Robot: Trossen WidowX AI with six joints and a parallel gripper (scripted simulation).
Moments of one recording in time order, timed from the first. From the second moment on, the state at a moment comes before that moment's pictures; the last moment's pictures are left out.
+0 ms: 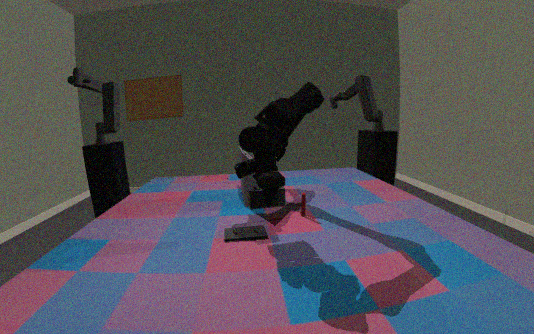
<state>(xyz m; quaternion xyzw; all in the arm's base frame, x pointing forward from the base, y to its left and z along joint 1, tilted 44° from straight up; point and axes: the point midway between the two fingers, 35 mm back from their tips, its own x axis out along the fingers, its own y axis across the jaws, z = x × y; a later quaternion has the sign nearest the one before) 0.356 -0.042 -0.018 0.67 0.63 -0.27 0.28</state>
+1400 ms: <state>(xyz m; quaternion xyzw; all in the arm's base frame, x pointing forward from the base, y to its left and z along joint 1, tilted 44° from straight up) 0.343 -0.062 -0.090 0.67 0.63 -0.29 0.27</state>
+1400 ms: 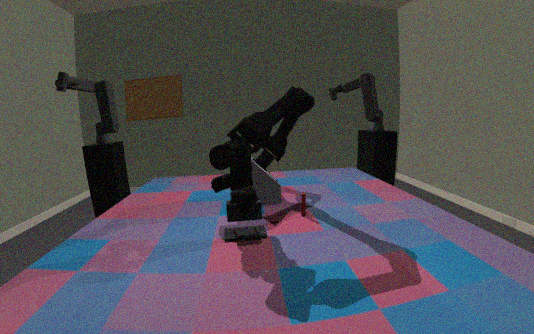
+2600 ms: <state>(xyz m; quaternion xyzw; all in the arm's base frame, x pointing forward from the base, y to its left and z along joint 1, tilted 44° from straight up) 0.344 -0.043 -0.113 0.67 0.63 -0.29 0.28</state>
